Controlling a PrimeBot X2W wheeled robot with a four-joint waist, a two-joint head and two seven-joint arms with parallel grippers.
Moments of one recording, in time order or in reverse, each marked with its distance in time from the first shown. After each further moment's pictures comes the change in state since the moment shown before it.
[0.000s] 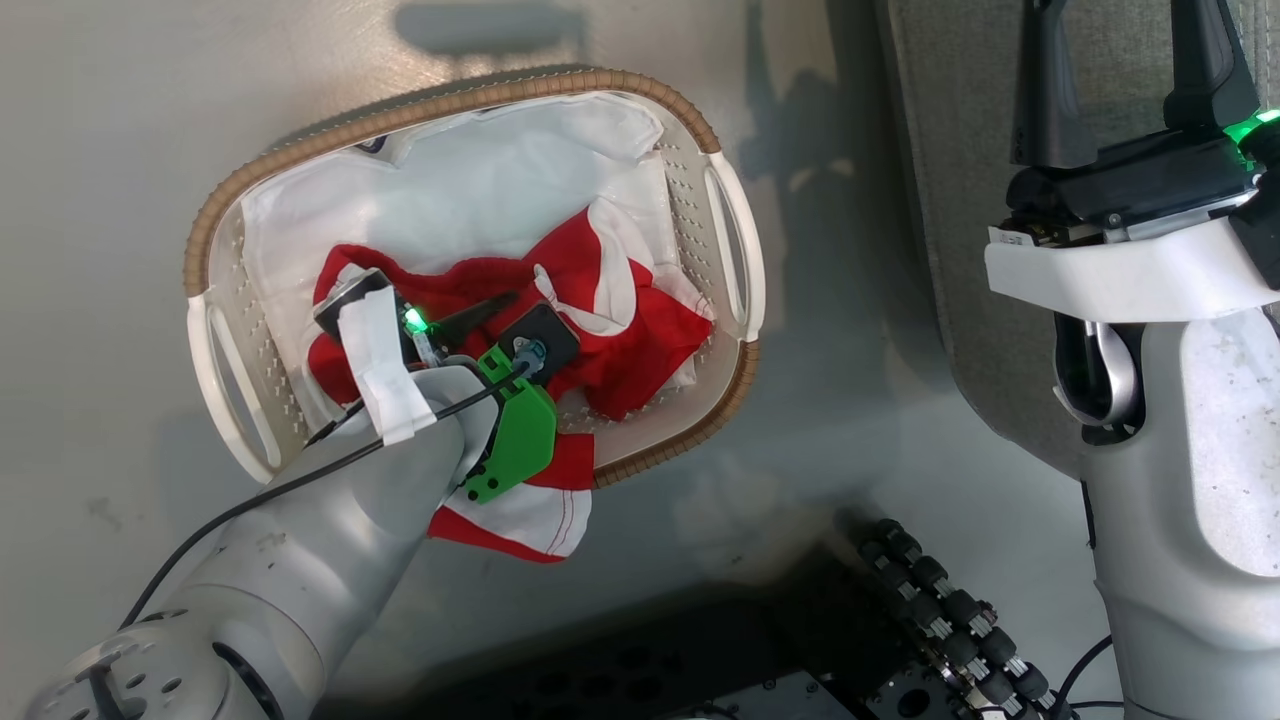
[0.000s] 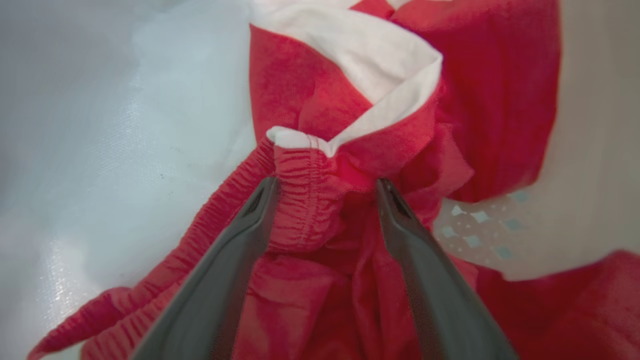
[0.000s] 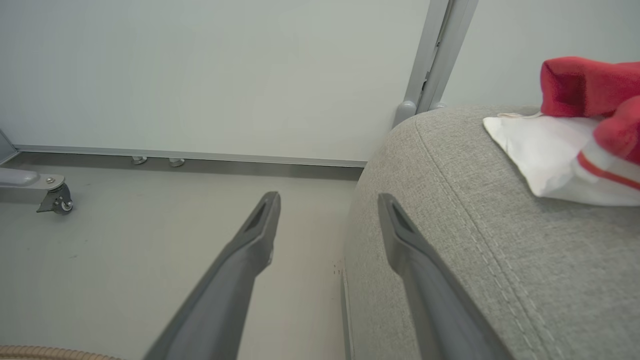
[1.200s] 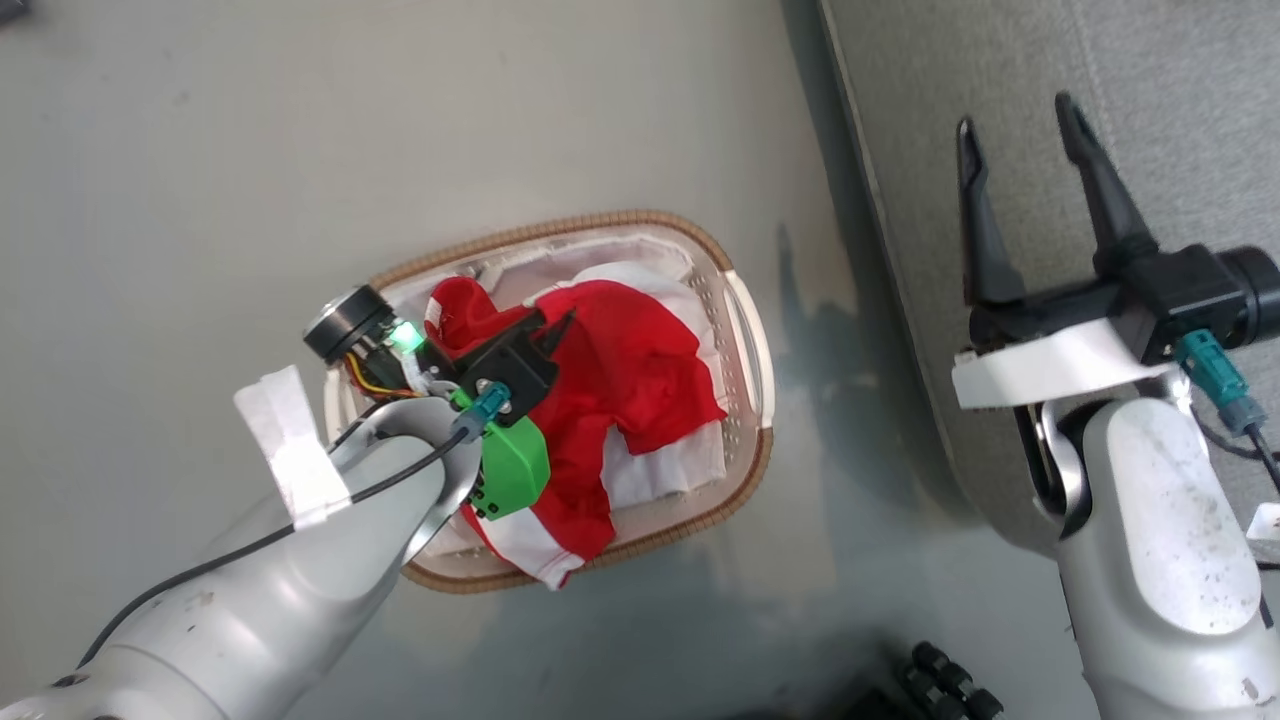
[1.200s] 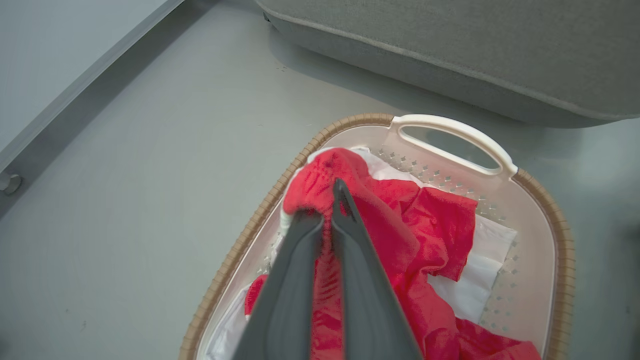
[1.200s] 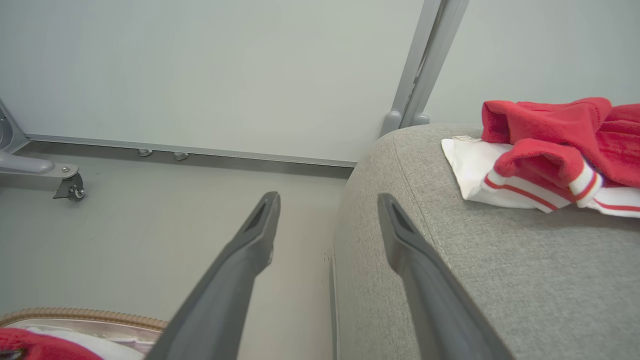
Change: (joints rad) left arm 0.123 0.188 0.121 -0.431 0.028 0.099 -0.121; right arm 0.144 0.001 -0.019 0.181 -0.105 0.000 0.000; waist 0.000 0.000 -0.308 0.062
